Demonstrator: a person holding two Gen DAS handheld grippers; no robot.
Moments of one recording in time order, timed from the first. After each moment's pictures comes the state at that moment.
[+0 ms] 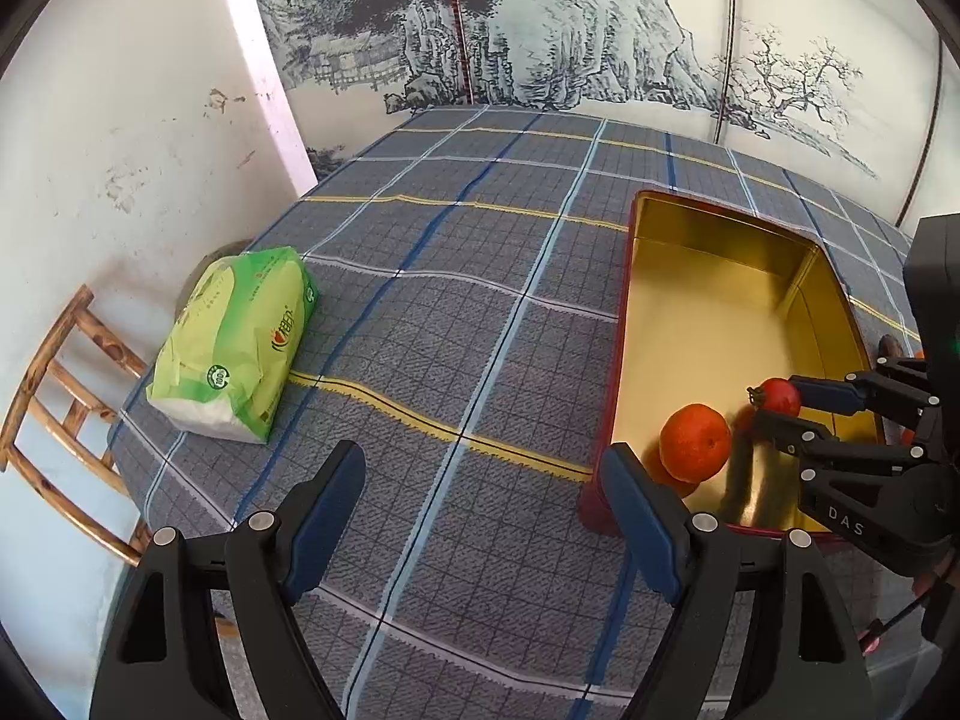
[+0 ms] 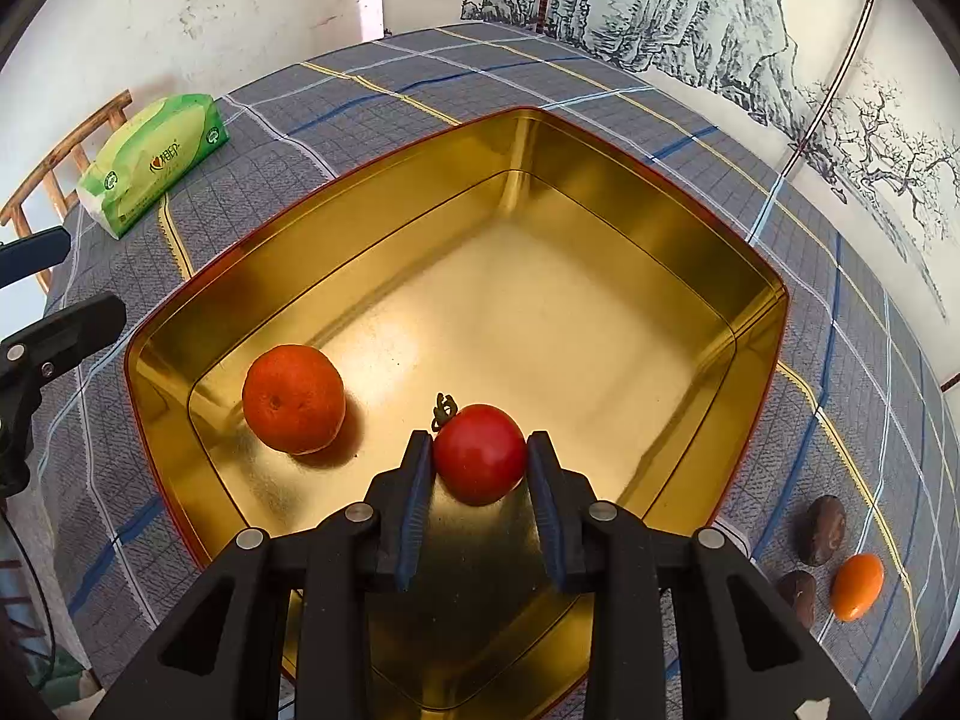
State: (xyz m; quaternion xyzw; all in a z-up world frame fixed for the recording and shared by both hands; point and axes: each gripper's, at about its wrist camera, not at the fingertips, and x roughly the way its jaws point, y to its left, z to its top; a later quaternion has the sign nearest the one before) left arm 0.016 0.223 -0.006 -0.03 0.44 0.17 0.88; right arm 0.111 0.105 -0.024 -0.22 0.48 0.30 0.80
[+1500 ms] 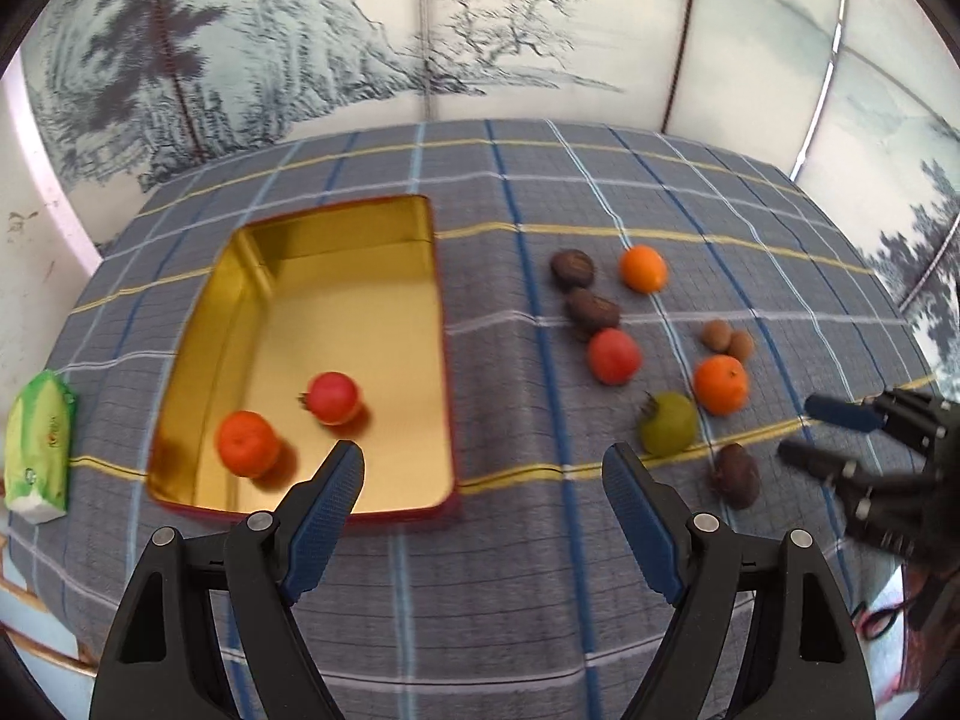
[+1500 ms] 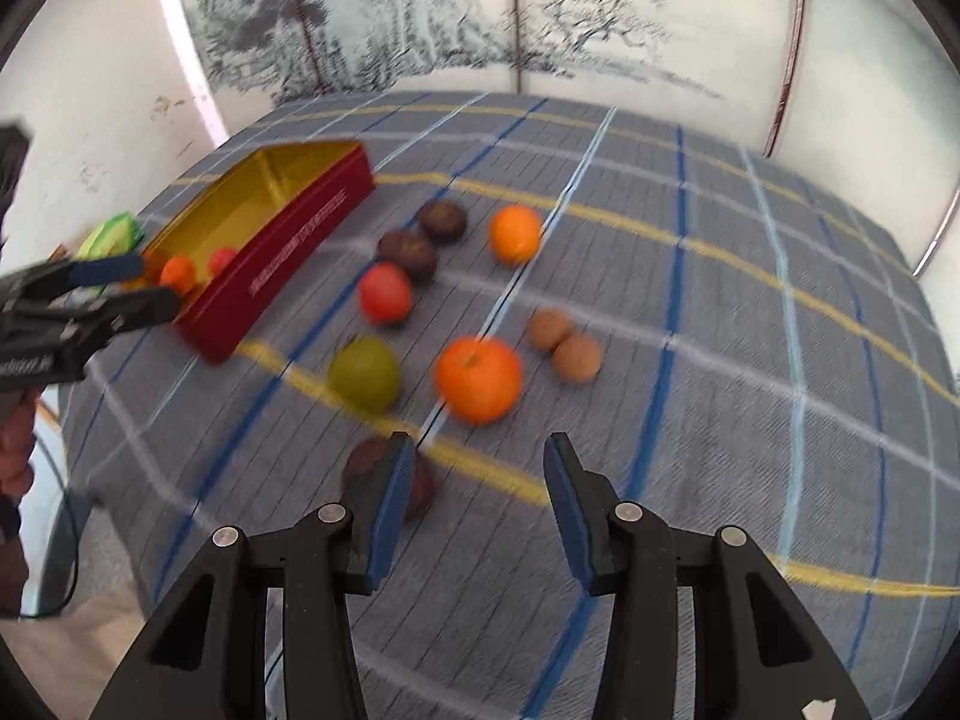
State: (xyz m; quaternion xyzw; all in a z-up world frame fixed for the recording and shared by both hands) left arm 0.025 0.024 0.010 0.03 0.45 -0.07 0.89; right arm 0.010 -0.167 0.010 -0.05 0.48 0.18 0.86
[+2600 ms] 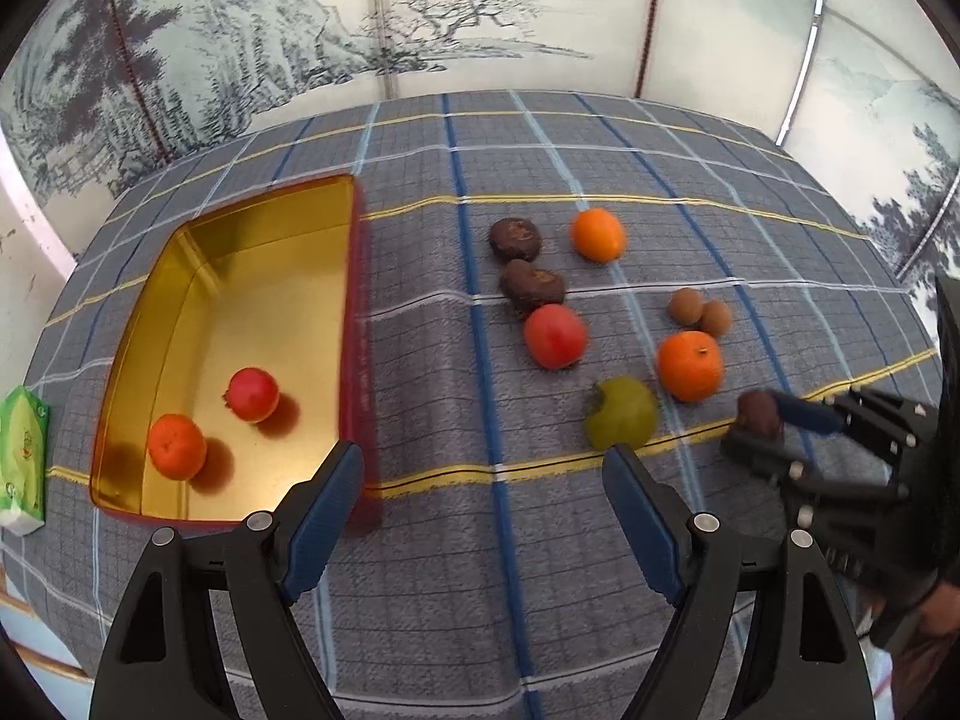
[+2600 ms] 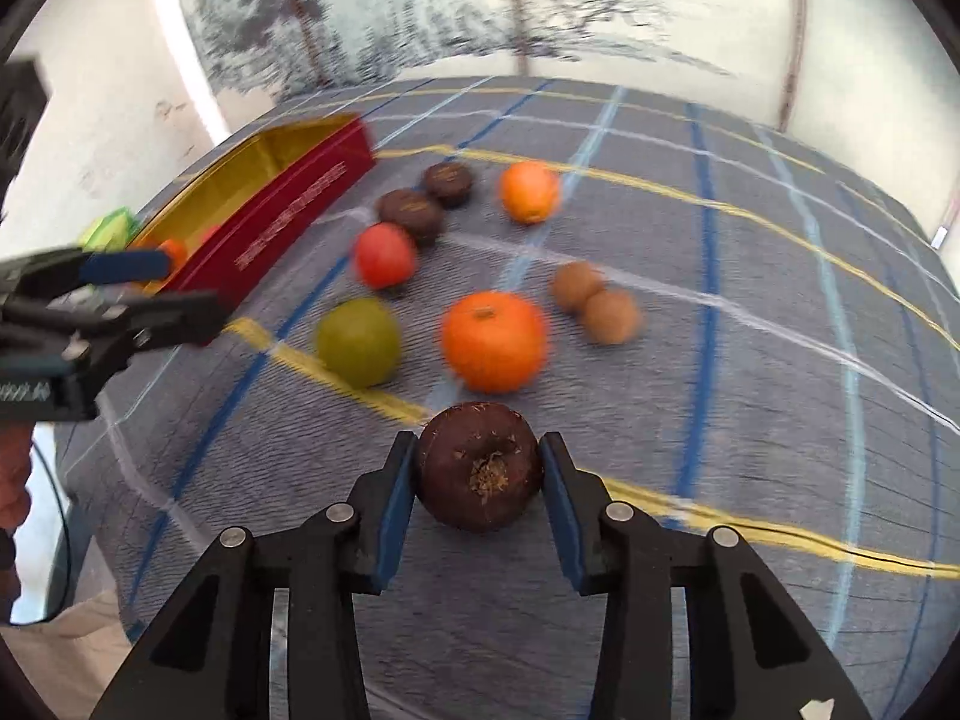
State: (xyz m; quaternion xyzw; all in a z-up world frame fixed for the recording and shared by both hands) left arm 0.034 -0.020 -0.010 0.05 0.47 -0.09 0.88; right arm 0.014 -0.173 -0.021 -0.03 0.47 0.17 0.87
